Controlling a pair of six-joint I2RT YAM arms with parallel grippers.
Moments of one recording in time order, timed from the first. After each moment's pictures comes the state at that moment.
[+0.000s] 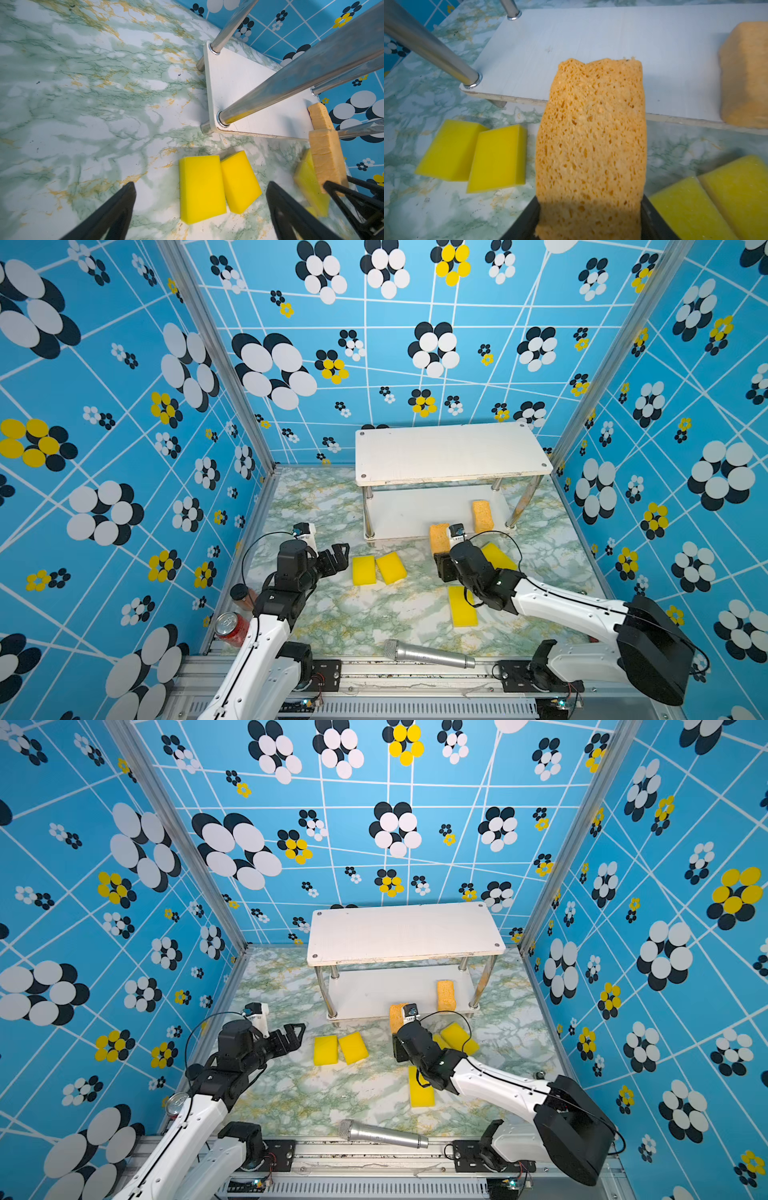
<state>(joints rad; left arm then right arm) -0.11 0.75 0.49 -0.29 0.22 -0.48 0.81 1.25 0.64 -0.05 0.38 0.43</state>
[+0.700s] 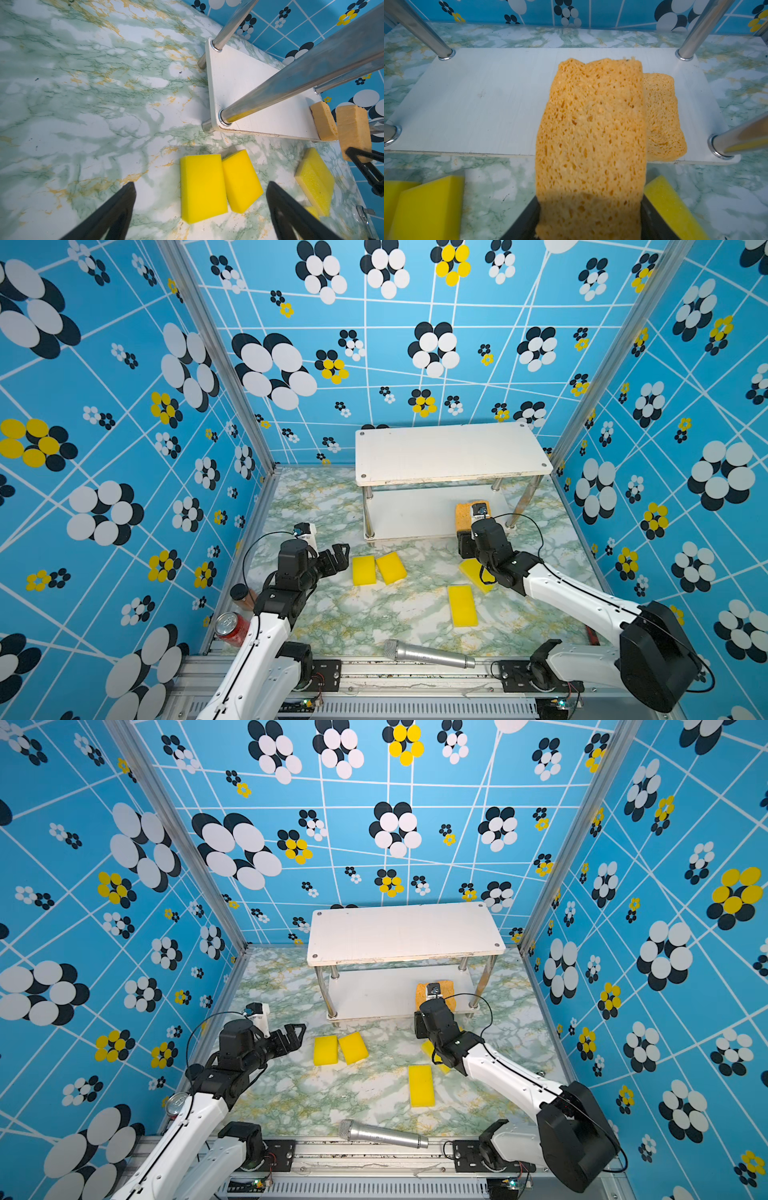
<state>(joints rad) -0.11 0.77 0.49 -0.29 0.22 -0.48 0.59 1.31 0.75 -0.10 0.37 0.28</state>
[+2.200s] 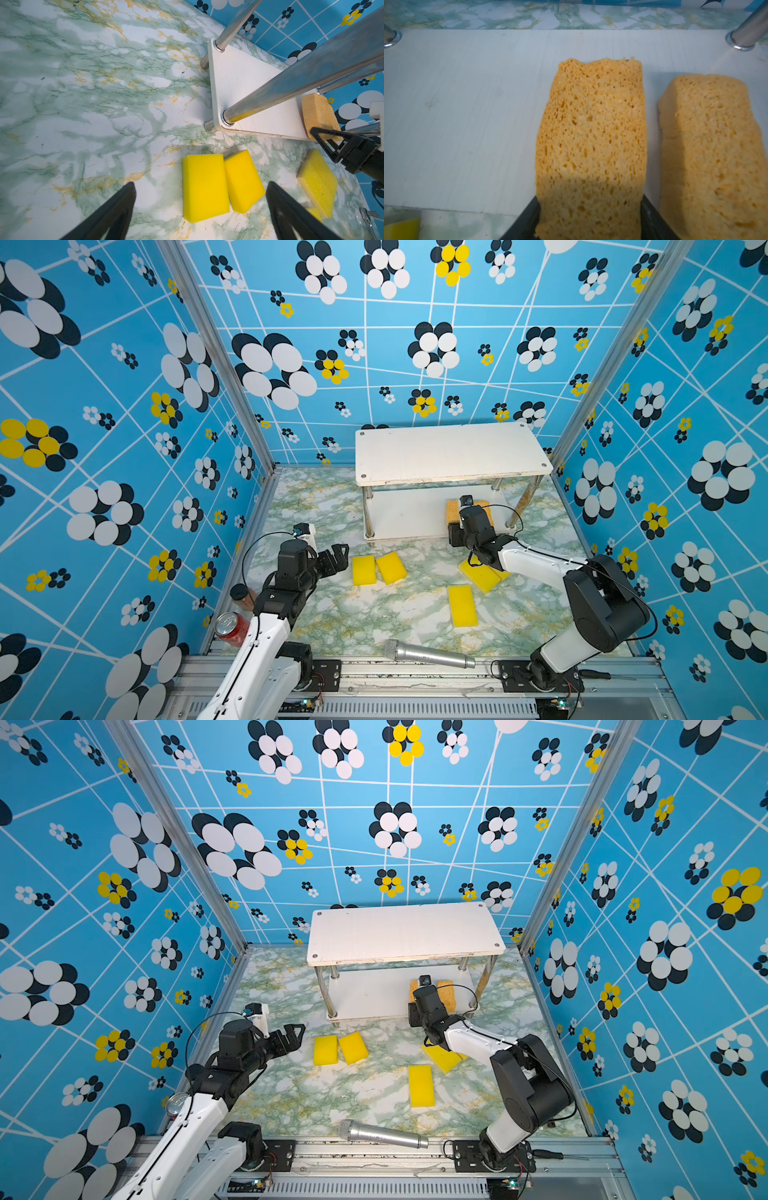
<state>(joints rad) -0.11 0.76 0.49 -0.30 0.21 -0.48 0.51 1.61 0.87 0.02 0.28 0.26</state>
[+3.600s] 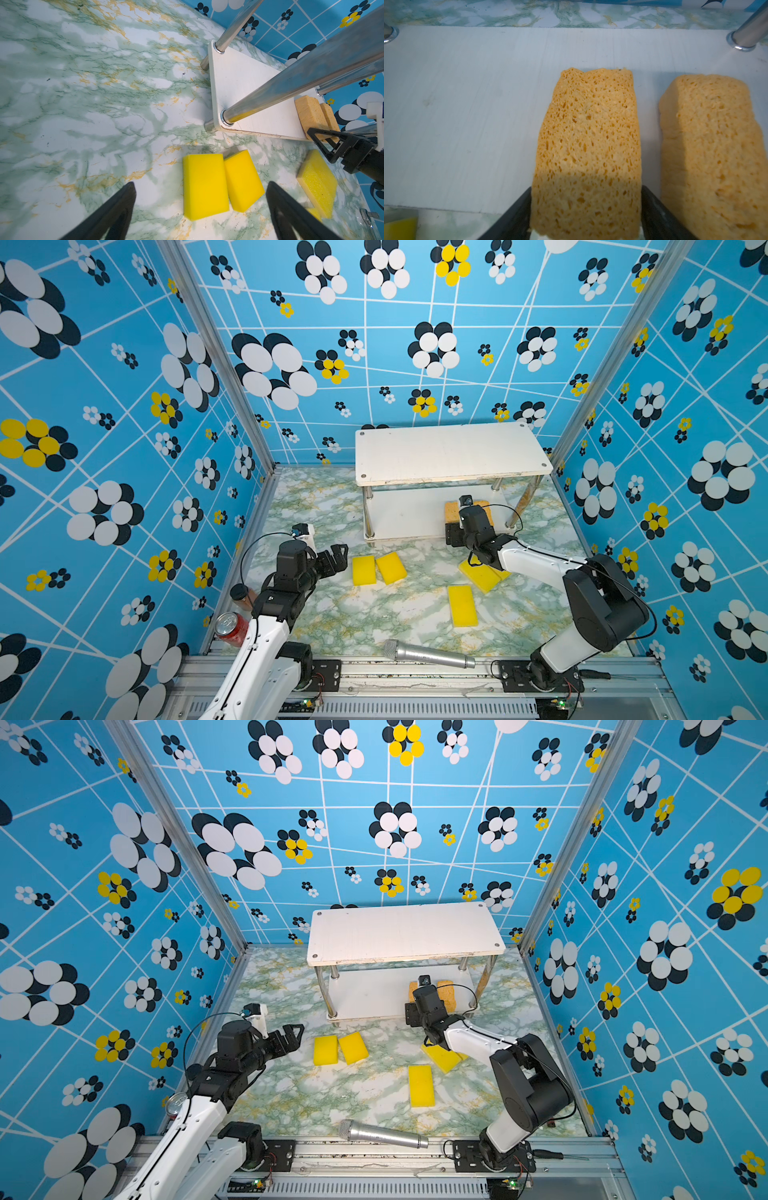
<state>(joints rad) -0.11 0.74 0.50 -0.33 0.20 -0.48 0.51 1.60 0.87 0.01 0.28 0.25</state>
